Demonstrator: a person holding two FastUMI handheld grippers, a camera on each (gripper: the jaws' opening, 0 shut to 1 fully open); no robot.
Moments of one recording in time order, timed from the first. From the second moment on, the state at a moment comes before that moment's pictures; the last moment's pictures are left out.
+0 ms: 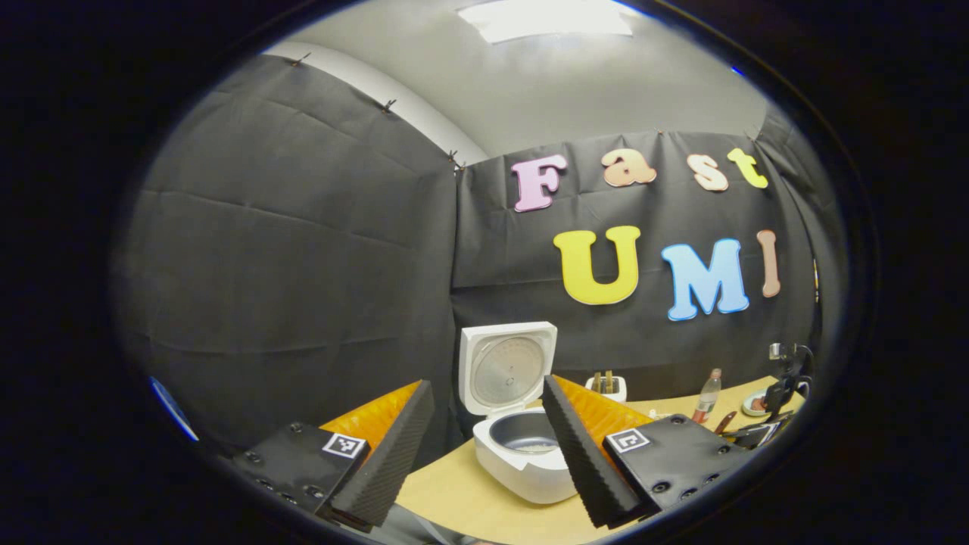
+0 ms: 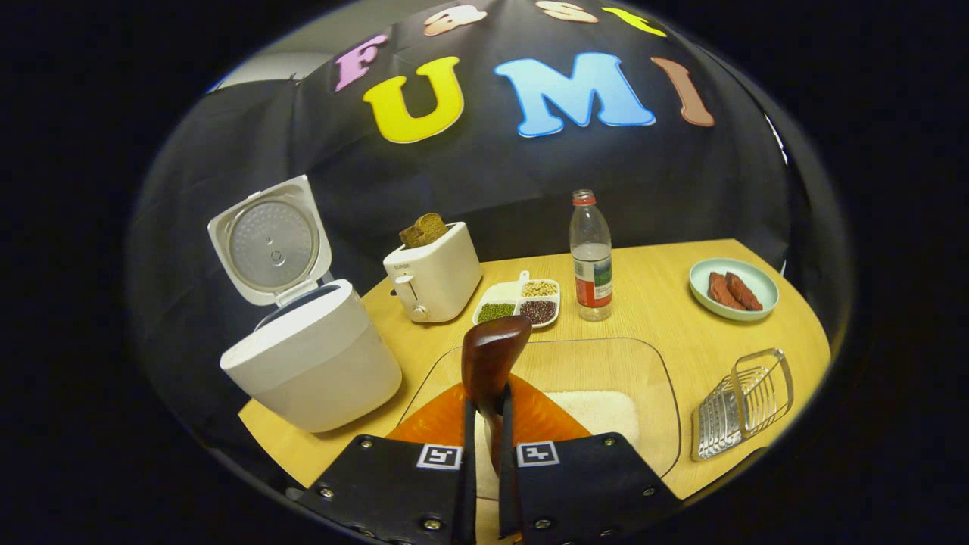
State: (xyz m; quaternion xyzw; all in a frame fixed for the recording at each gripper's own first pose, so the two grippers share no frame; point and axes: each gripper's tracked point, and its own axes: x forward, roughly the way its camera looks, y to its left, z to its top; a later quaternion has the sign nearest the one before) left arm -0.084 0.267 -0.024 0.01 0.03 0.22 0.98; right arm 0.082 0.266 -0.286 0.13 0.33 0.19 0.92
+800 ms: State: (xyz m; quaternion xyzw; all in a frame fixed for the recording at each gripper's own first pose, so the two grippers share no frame) left arm -0.066 0.240 -0.022 0.03 0.03 0.17 0.98; right arm 0.114 0.194 -0.260 0.42 0.33 0.09 0.84
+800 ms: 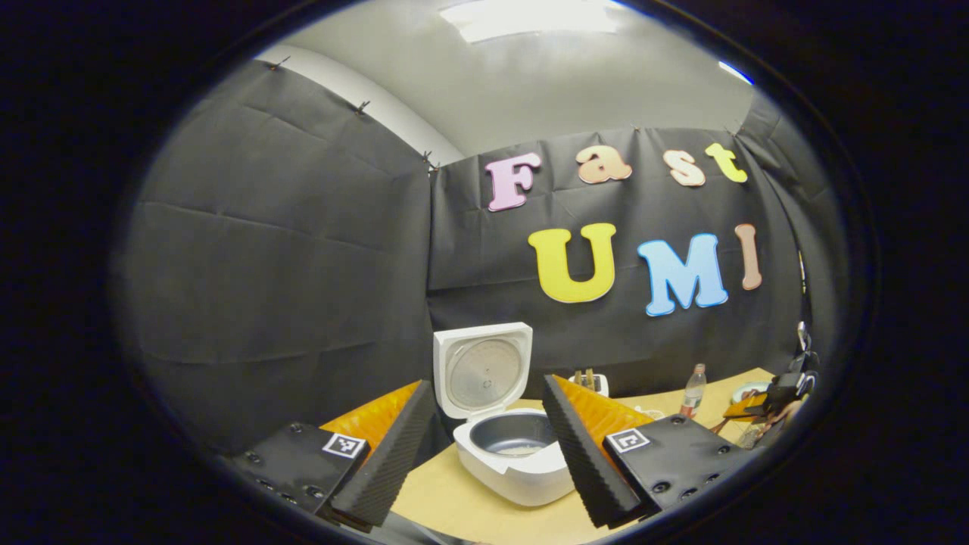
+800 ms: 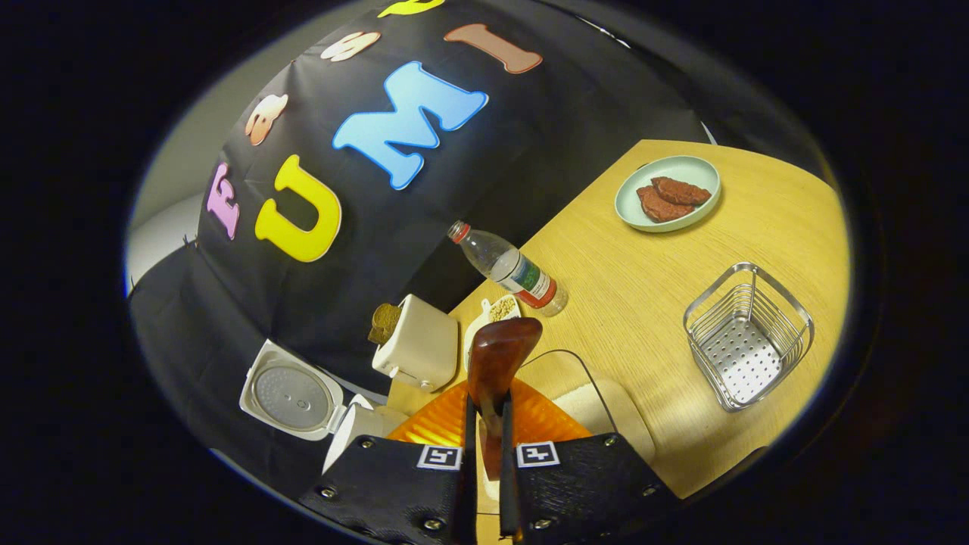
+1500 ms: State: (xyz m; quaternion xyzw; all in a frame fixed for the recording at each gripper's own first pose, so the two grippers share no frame) left arm -0.084 0.269 -0.031 0.01 0.04 0.19 0.98; right arm 0.117 0.263 -0.178 0.50 0.31 0.17 0.79
